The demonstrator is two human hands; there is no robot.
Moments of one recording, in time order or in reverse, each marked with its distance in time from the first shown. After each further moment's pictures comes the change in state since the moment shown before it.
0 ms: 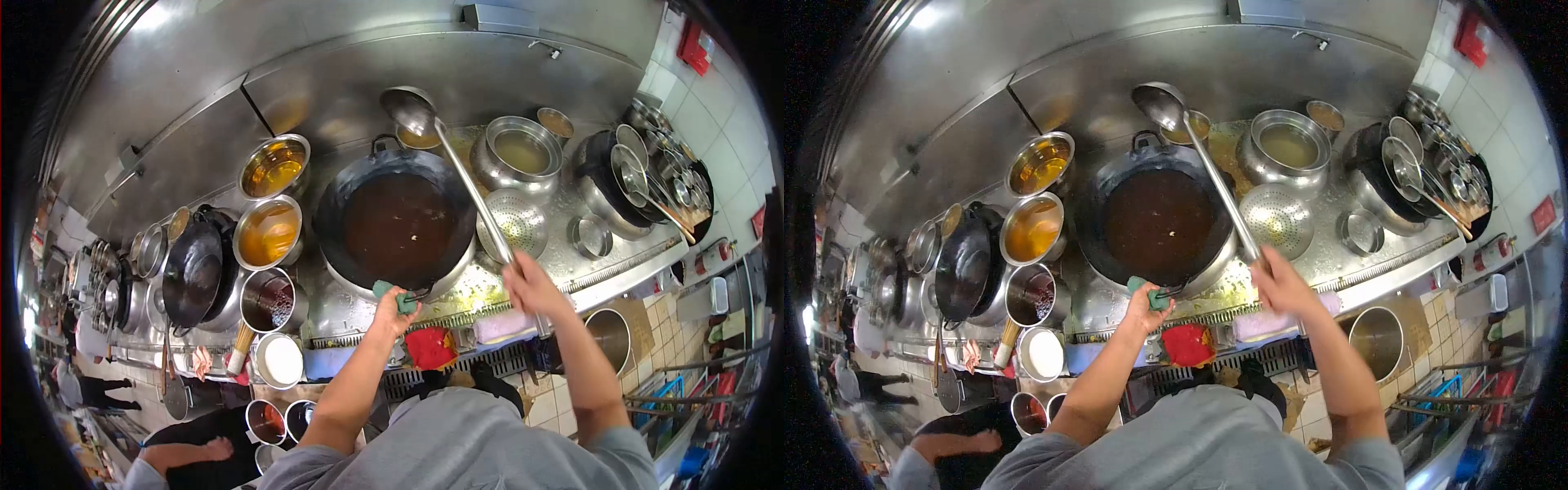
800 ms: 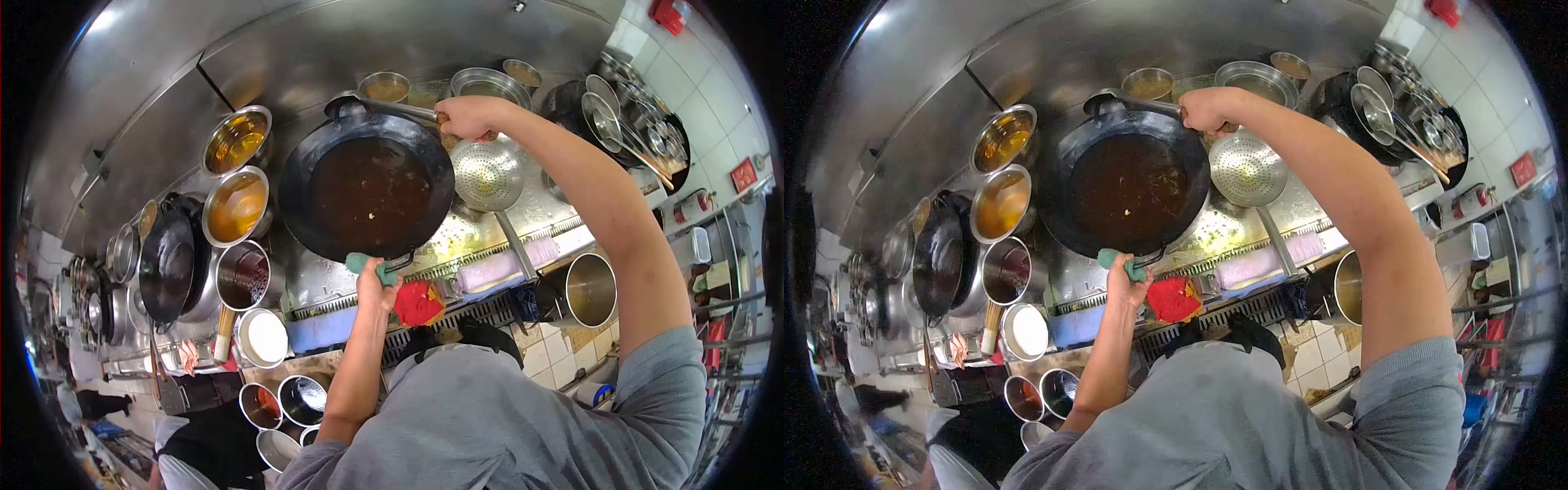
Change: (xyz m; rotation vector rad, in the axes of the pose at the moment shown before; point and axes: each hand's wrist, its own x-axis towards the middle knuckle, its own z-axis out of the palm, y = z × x) left_hand -0.054 -0.032 0.003 -0.070 -0.005 0.200; right_hand 0.148 -0.121 -0.020 -0.899 -0.398 0.103
